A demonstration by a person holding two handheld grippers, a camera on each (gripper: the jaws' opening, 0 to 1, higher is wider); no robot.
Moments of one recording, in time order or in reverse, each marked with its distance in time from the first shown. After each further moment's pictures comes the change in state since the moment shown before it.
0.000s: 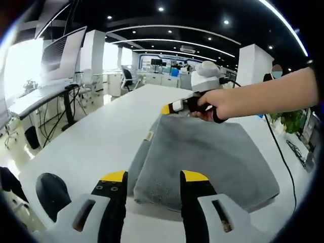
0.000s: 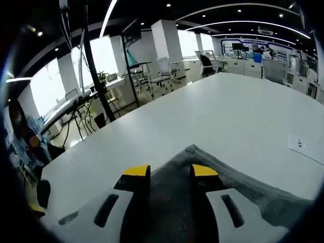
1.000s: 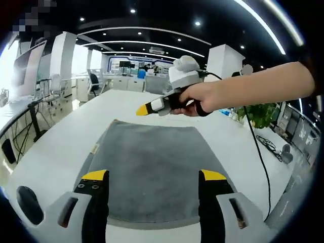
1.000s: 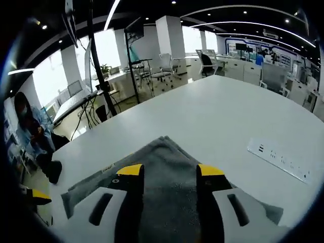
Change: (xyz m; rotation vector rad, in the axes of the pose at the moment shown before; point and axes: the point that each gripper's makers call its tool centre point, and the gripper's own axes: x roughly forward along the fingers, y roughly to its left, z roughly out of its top) left arm -0.026 -0.112 0.028 0.076 -0.035 -0.289; right arm -0.115 -0.045 0.005 -0.051 0.044 -0.002
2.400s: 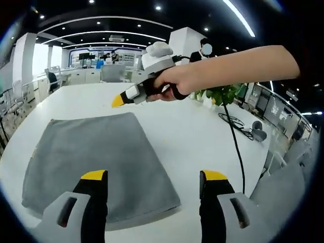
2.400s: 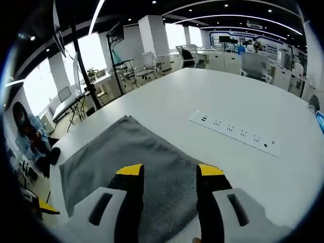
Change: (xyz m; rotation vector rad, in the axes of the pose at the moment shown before) left arm 0.022 -0.157 -0.026 0.129 0.149 -0.279; right arm -0.102 -0.108 -0.065 0.092 0.040 -0.089
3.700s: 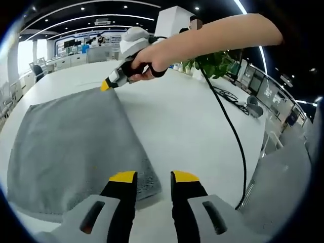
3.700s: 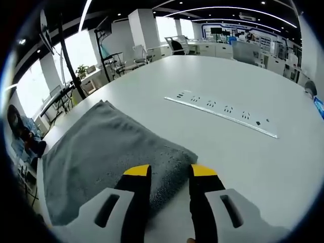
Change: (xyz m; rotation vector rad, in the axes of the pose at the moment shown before) left arm 0.034 -0.046 -0.061 0.065 0.202 -0.087; right arm 0.023 -0.054 -0.049 0.051 0.059 -0.050
